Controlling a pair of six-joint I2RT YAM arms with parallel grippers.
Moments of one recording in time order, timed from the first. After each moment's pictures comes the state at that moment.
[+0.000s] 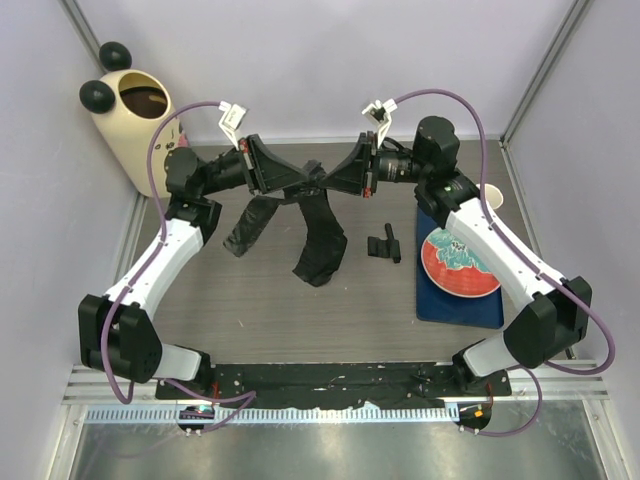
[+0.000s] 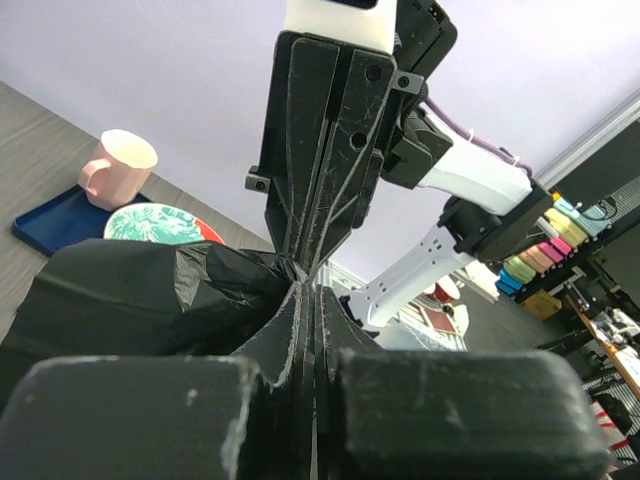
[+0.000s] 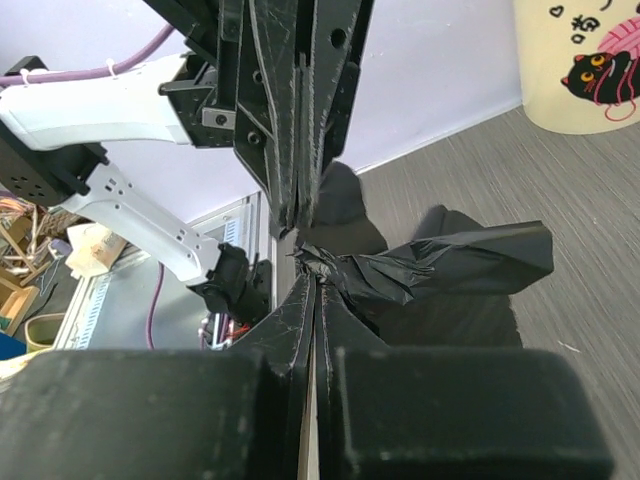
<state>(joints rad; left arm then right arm) -0.27 1.38 1.14 0.70 1.10 -1.06 0.46 1.46 1.39 0.13 -1.02 0.45</state>
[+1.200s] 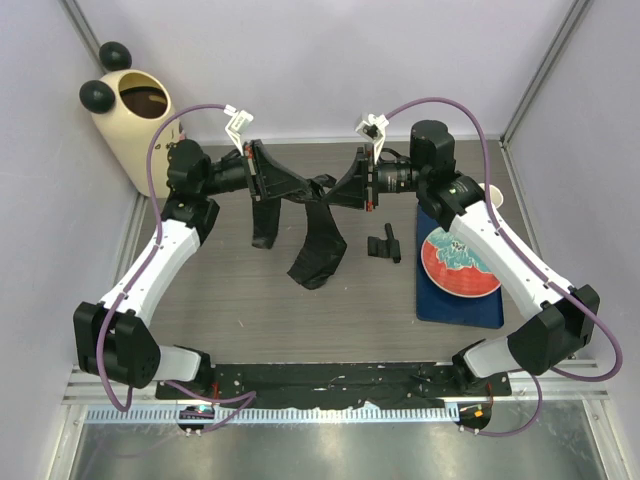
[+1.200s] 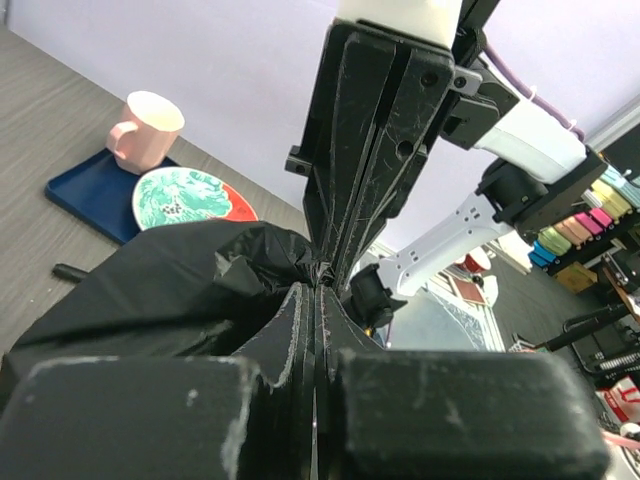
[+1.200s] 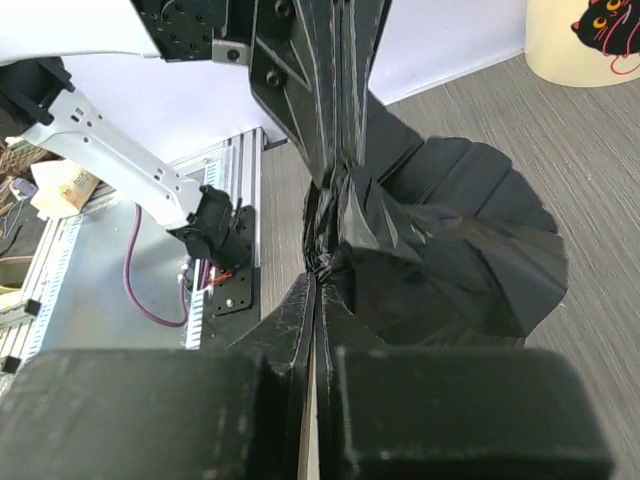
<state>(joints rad) -0.28 1.36 1.17 0.42 1.13 -0.82 0.48 1.43 1.42 -0.15 -1.02 0.20</state>
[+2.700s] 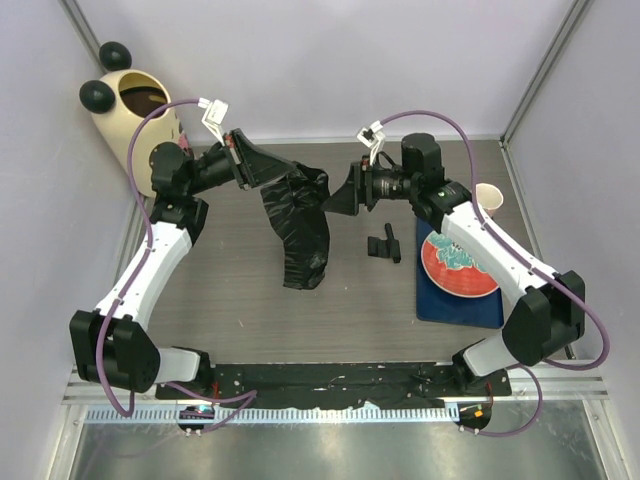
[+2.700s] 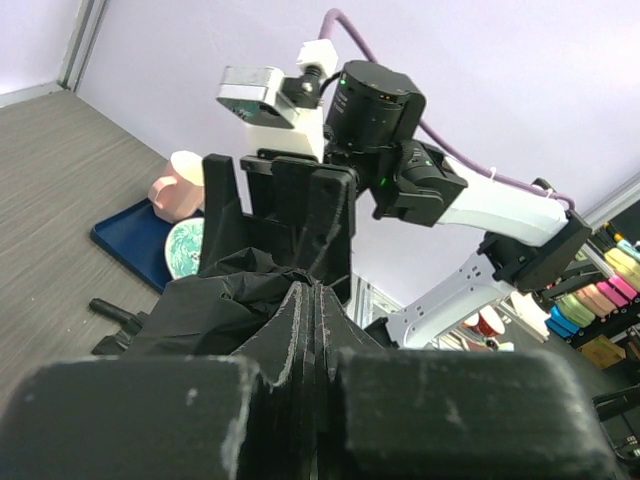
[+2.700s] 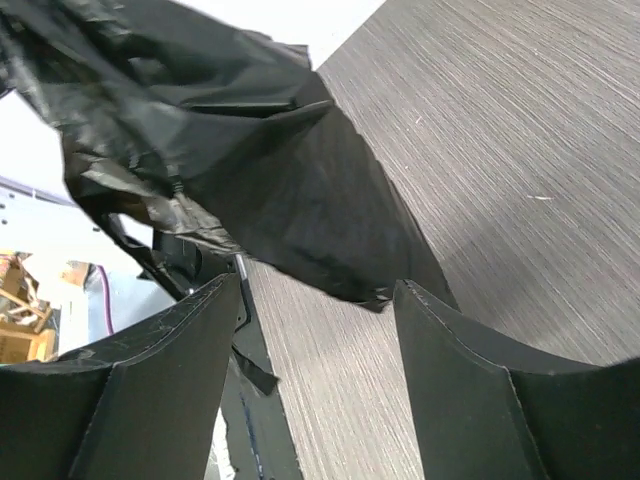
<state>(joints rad) -0.20 1.33 1.16 0.53 1.03 -0.94 0.46 1.47 1.32 -0.19 -0.83 0.34</state>
